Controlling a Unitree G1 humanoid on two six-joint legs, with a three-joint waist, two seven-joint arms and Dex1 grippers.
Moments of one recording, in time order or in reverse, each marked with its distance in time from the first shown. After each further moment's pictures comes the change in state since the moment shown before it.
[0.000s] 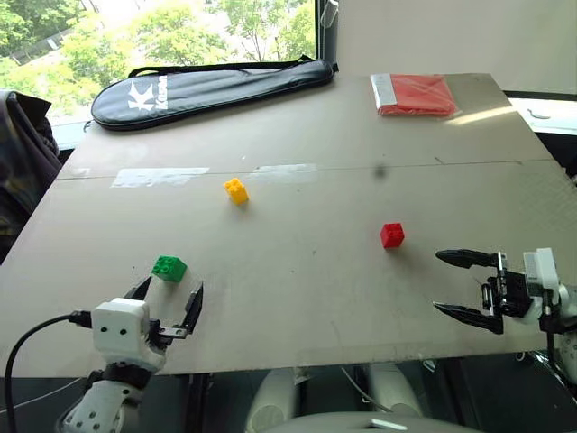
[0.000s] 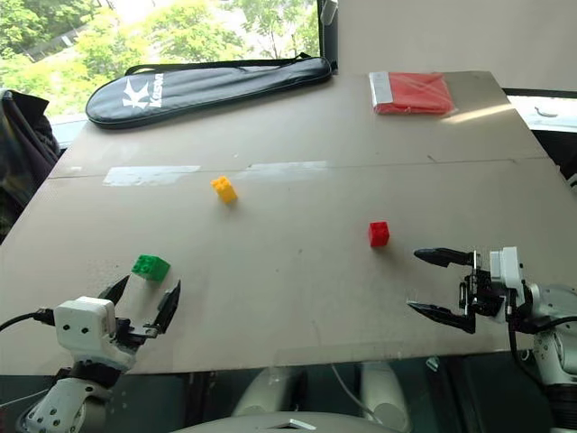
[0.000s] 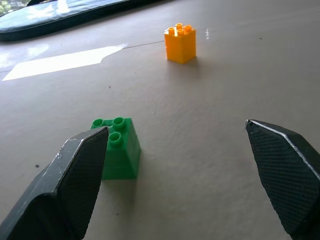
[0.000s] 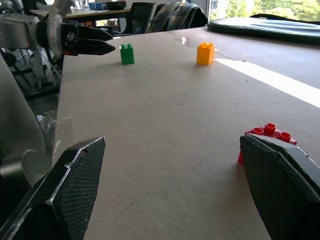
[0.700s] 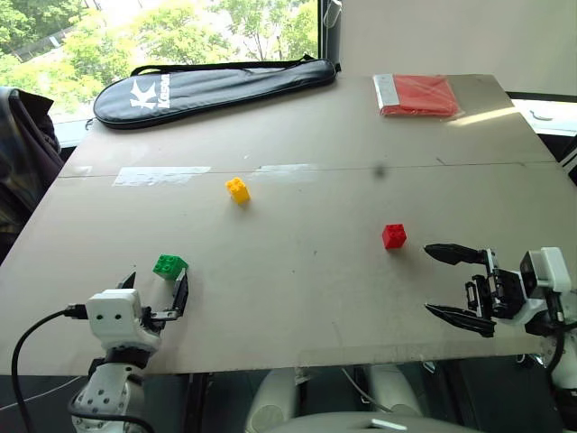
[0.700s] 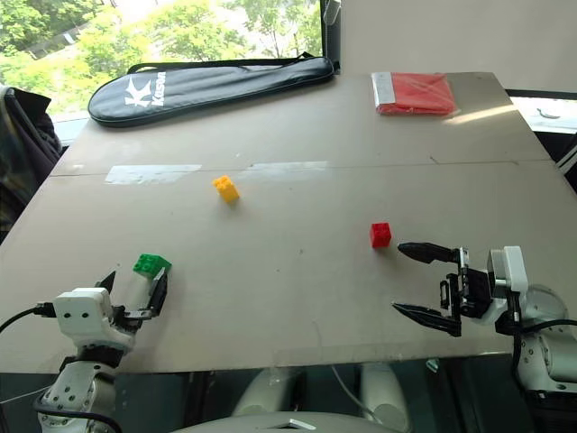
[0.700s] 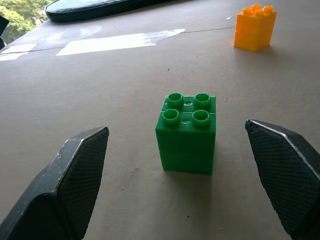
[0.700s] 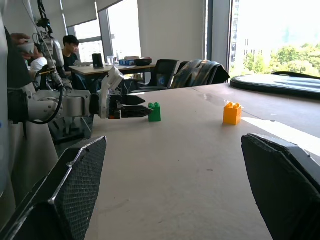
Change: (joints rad) left arm -0.174 0.008 0.008 0.213 0.020 -0.058 0.056; right arm 0.030 0.119 0.035 -0.175 0.135 0.108 -0.094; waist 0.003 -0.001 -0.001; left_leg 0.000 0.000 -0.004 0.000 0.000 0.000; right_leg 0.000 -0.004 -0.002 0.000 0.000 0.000
